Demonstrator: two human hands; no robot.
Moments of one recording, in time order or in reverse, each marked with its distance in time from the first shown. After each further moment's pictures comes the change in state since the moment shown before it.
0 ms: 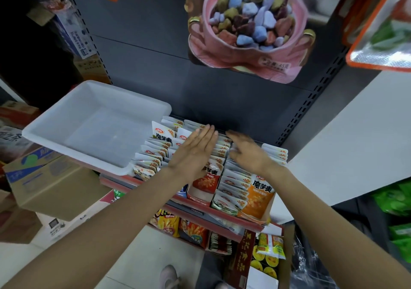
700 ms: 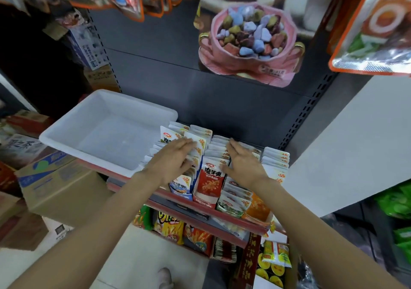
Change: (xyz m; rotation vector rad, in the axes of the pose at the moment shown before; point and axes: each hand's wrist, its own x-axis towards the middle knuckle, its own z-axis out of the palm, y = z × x) left_hand -0.042 -0.049 -0.001 -0.427 0.043 -0.131; right_hand -0.023 -0.025 0.022 -0.187 0.009 0.029
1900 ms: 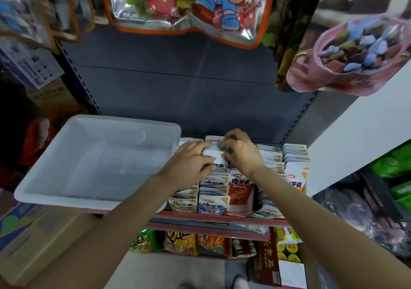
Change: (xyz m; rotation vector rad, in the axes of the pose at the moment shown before) left_hand 0.039 -0.069 -0.022 -0.003 -0.071 0.437; right_hand 0.069 -0.067 0.006 0.114 0.352 0.162
